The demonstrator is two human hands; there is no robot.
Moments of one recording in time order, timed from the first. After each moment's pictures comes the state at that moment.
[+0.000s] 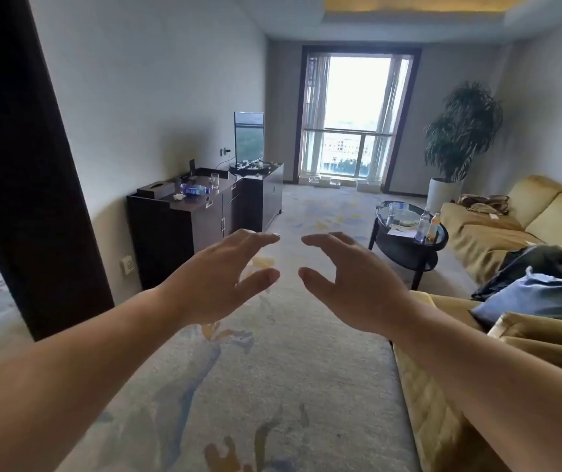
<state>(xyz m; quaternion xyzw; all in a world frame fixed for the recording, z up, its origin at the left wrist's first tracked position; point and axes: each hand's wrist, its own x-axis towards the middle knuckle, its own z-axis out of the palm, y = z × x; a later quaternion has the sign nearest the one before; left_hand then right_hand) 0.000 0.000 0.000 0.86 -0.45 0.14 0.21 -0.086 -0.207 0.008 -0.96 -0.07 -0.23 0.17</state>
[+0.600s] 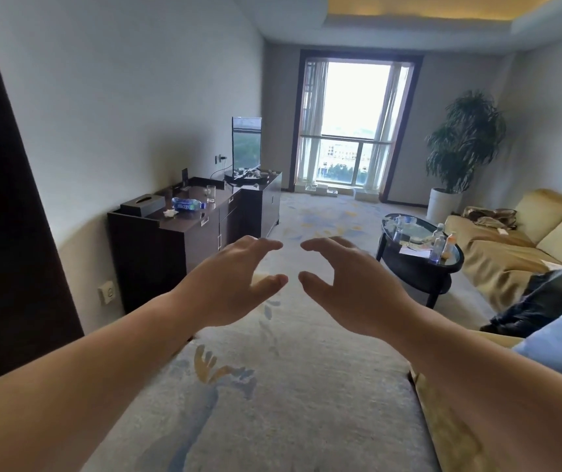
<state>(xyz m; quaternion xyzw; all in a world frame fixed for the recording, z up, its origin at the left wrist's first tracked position) 0.266 -0.018 -0.006 0.87 -0.41 0.14 0.23 0.171 -0.208 0.012 -0.95 -0.04 -0.25 0.17</state>
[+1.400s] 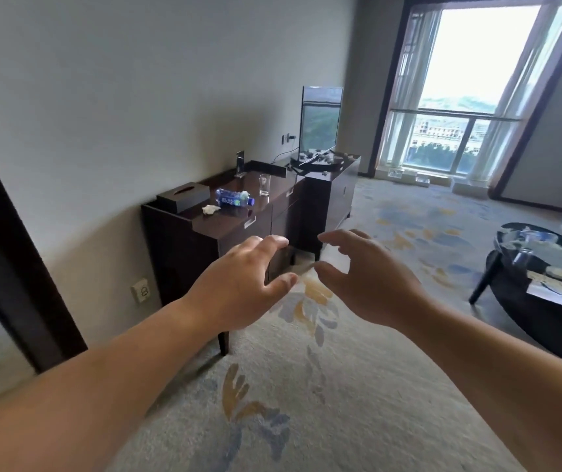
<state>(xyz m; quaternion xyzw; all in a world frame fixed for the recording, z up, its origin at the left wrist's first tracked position) 0.631 -0.142 -0.047 0.93 -0.25 0.16 0.22 0.604 -0.344 -0.022 -0.95 -0.11 -0.19 0.24</state>
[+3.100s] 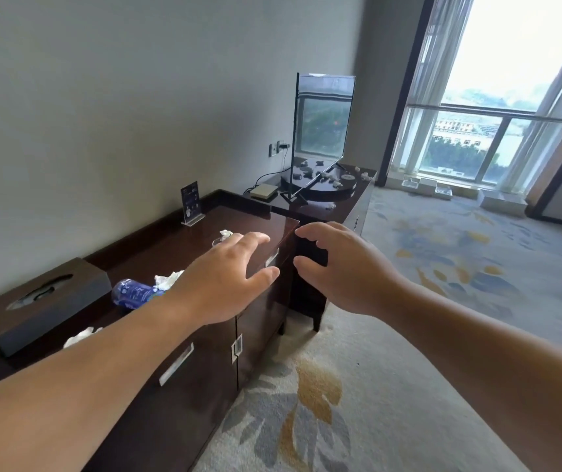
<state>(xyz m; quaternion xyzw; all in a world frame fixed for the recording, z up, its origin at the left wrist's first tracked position) 1.418 -0.276 -0.071 0.94 -0.20 0.13 0.24 1.399 -0.479 -0.041 -0.95 -0.16 -0.15 0.24</state>
